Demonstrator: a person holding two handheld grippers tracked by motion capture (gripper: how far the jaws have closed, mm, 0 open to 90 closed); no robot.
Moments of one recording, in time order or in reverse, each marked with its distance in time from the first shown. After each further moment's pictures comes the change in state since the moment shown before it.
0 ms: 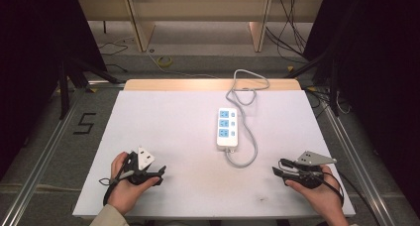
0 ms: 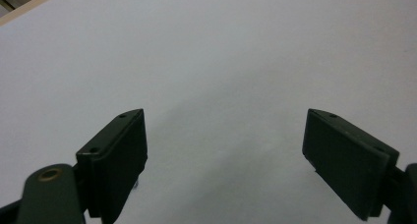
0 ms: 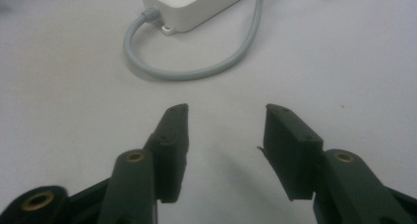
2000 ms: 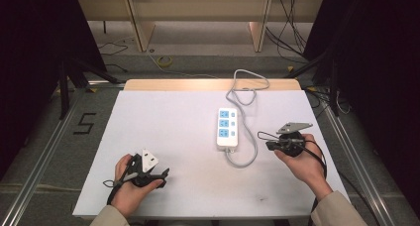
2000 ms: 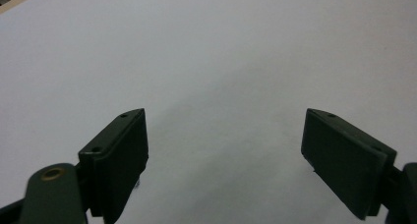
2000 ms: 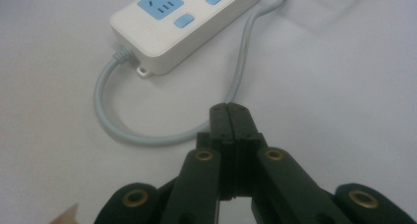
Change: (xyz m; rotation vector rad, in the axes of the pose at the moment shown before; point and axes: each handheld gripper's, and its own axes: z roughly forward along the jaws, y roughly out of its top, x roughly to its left) left arm -0.011 -0.001 0.003 0.007 -0.020 0.006; right arm -0.005 0.086 0.030 0.184 -0.053 -0.032
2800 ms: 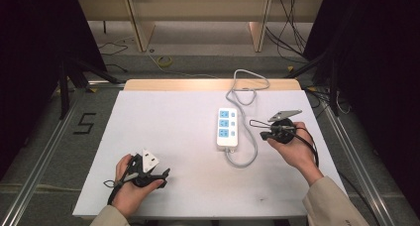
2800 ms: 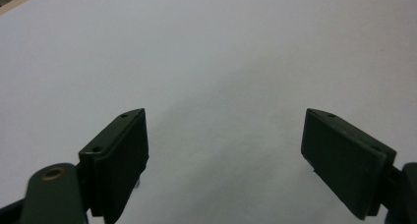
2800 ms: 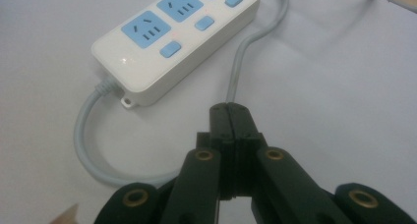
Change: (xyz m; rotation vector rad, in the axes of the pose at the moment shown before) left arm -0.001 0.001 0.000 -0.003 -0.001 0.003; right arm -0.008 0.033 0.019 0.030 -0.008 -0.008
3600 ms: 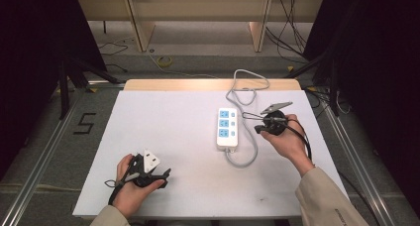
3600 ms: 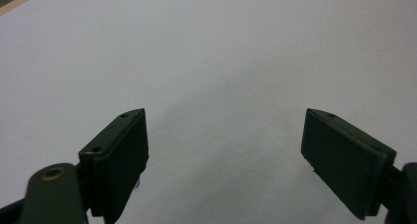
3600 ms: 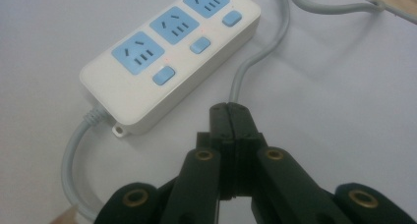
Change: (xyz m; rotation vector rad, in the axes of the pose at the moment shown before) left arm -0.002 0.001 0.001 0.004 -0.004 0.009; right arm -0.003 0.024 0.018 0.020 -0.002 0.005
